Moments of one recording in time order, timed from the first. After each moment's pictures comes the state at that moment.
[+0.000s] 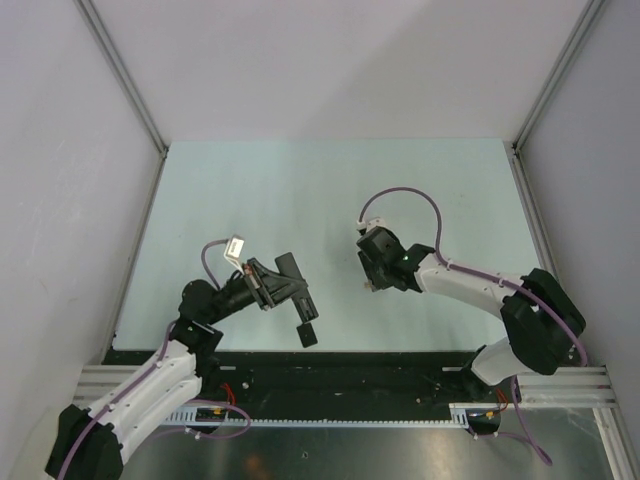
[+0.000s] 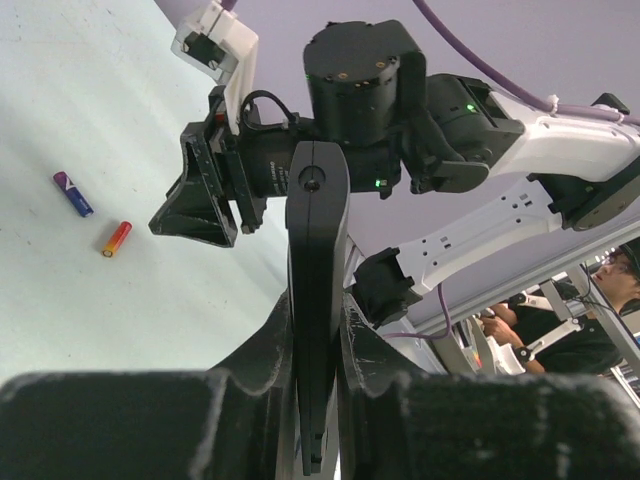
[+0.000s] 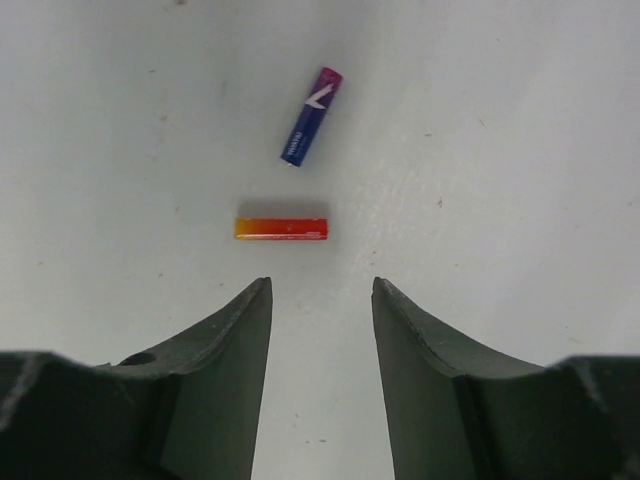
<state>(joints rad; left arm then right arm) -0.48 0.63 0.16 0.63 0.61 -1.00 0.81 1.48 0.92 -0.45 0.31 0.31</state>
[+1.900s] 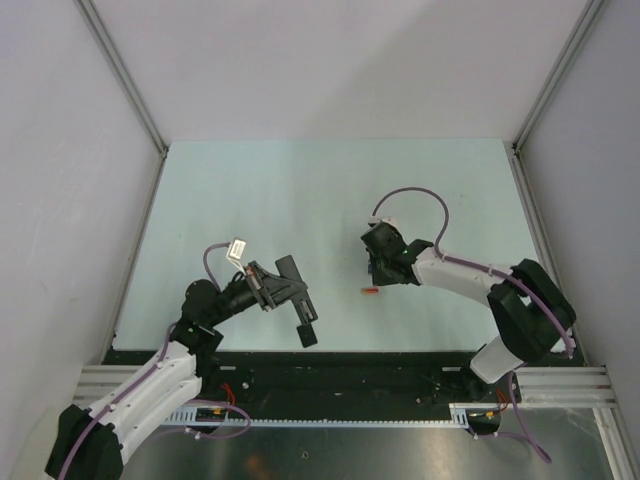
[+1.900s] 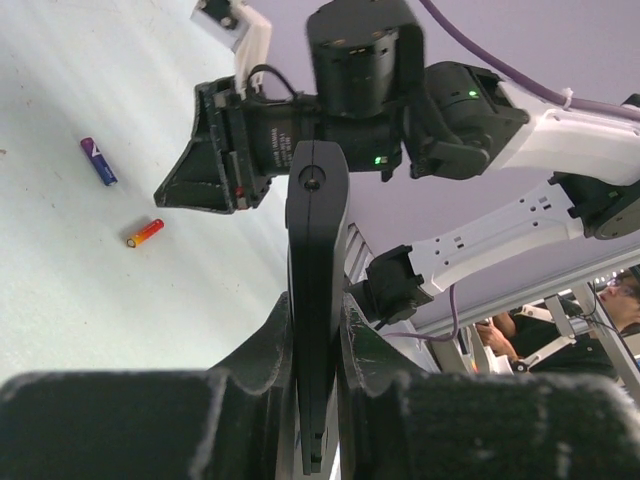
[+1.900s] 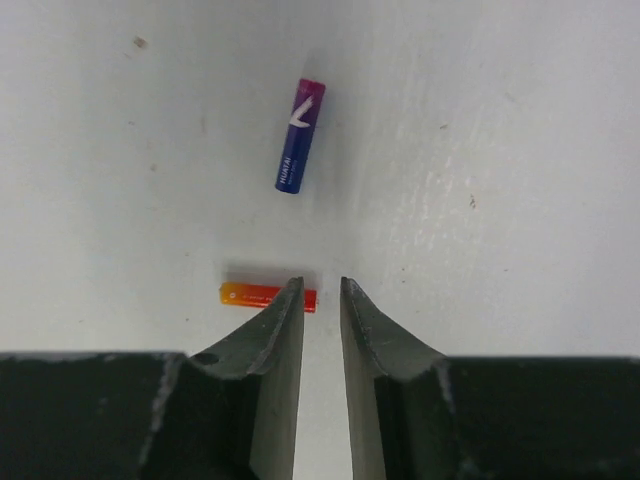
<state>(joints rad) -0.48 0.62 0.14 0.57 0.58 -1.01 0.73 1.59 0.92 -0.41 0.22 0.52</state>
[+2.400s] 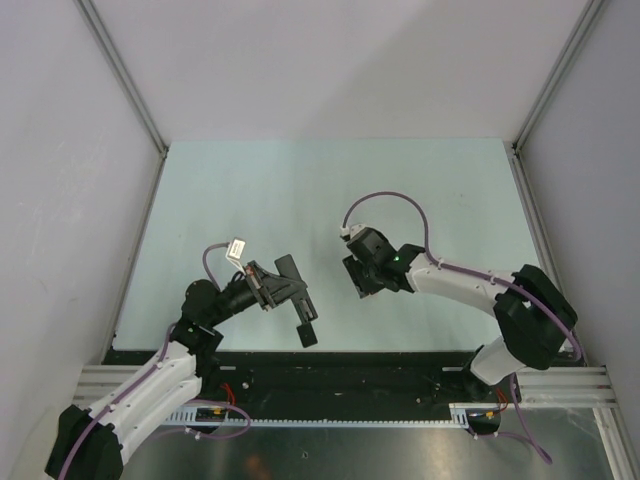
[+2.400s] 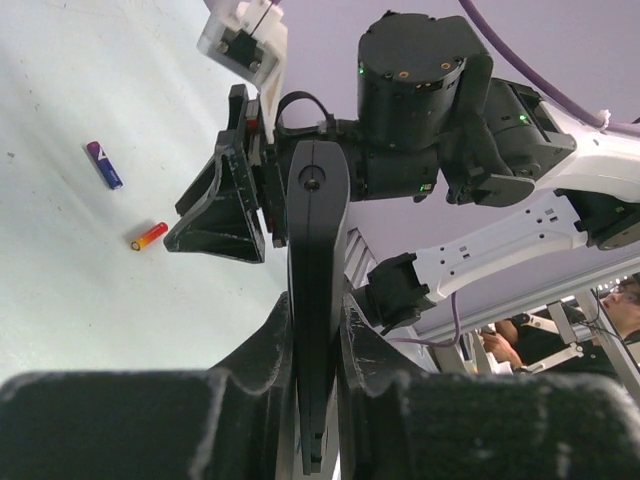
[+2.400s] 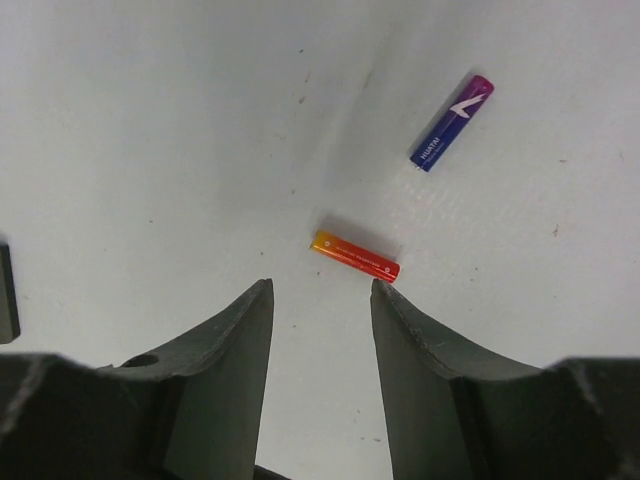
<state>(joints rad) -0.48 0.62 0.14 0.56 0.56 -1.01 0.84 1.52 0.96 -0.45 0.15 0.29</state>
